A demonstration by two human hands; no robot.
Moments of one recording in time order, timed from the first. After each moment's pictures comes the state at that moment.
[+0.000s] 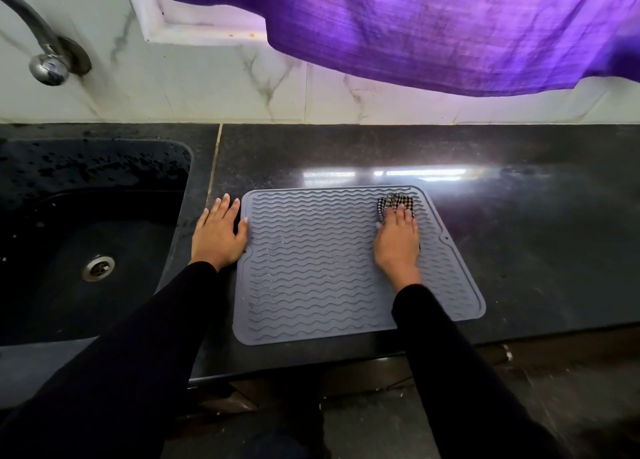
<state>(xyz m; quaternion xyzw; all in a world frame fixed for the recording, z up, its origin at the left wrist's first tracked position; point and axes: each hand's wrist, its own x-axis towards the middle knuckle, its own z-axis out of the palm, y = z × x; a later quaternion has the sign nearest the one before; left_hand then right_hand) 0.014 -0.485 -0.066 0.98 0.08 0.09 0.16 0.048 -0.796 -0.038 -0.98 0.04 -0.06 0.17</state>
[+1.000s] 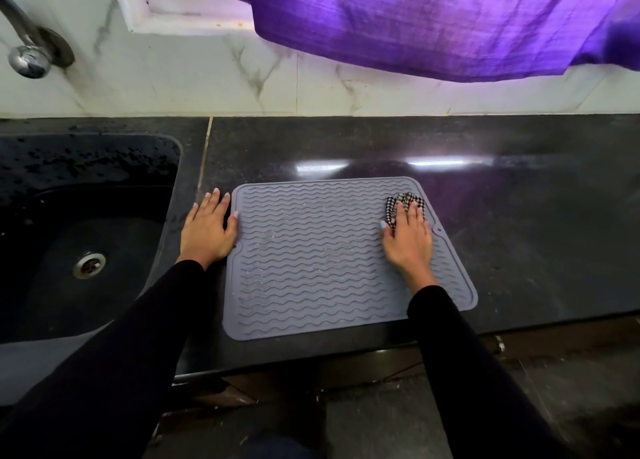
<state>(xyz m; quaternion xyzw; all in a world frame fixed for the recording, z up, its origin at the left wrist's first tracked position) 0.013 -0.484 -0.067 0.98 0.08 0.08 0.16 0.045 -0.835 -0.052 -0.99 0.05 0.00 0.15</state>
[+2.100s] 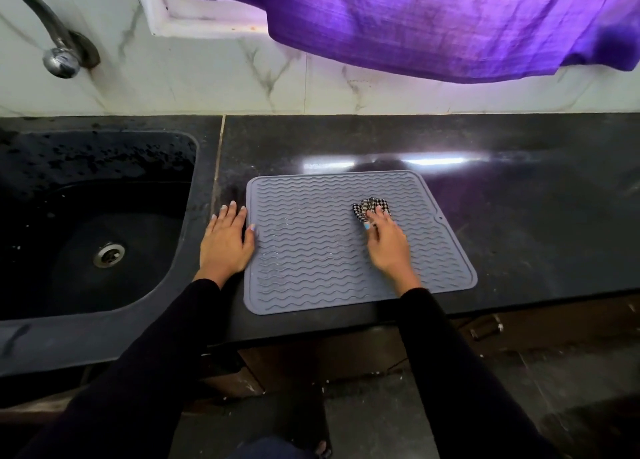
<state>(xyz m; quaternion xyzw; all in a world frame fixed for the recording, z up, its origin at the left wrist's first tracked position) -0.043 -0.500 -0.063 0.98 0.06 0.08 0.17 -0.011 -0.788 -0.032 -0.96 -0.03 -0.02 0.28</state>
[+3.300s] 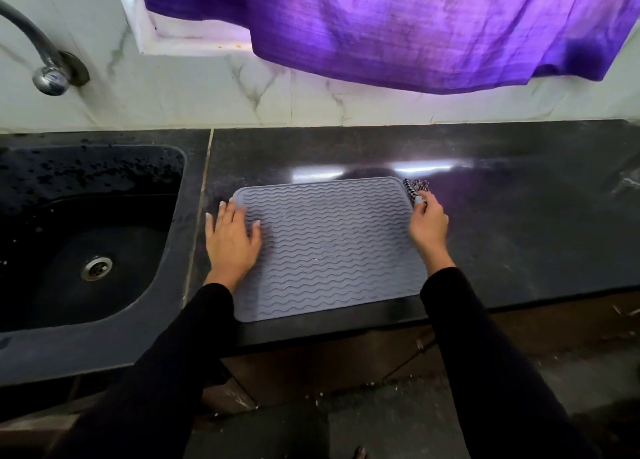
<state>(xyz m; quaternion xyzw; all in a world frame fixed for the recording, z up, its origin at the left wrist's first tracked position) -0.033 -0.549 -0.038 0.96 0.11 0.17 0.18 0.022 -0.861 0.012 -0.90 0.17 -0.13 0.39</state>
